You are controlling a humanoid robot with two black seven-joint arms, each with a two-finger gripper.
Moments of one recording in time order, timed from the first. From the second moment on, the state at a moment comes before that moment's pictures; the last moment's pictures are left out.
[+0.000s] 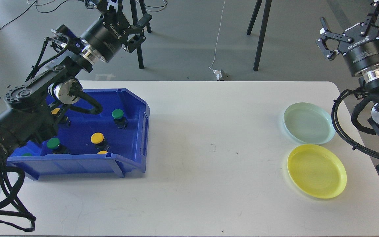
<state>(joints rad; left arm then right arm) -0.95 0.30 -0.58 -0.71 0.34 -0.49 -0.49 0.69 -0.49 0.95 0.88 0.00 0.49 0.36</state>
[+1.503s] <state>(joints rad) -1.24 0.76 0.25 -0.98 1.48 -0.42 -0.49 0.64 -0.49 0.96 0.85 0.00 0.49 0.37</state>
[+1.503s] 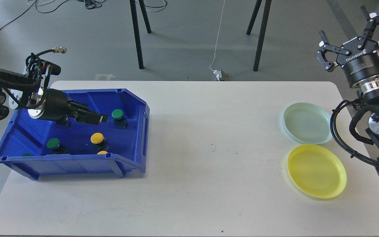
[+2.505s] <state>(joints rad) -1.09 0.62 0.26 -0.78 1.50 -0.42 -0.49 0.61 -0.49 0.96 0.83 0.00 0.49 0.37</state>
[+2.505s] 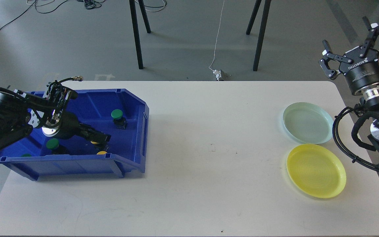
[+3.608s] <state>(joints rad) -1.06 0.56 0.26 -0.71 1.50 -0.42 -0.49 0.57 -0.49 0.97 0.83 0.01 0.49 0.37</state>
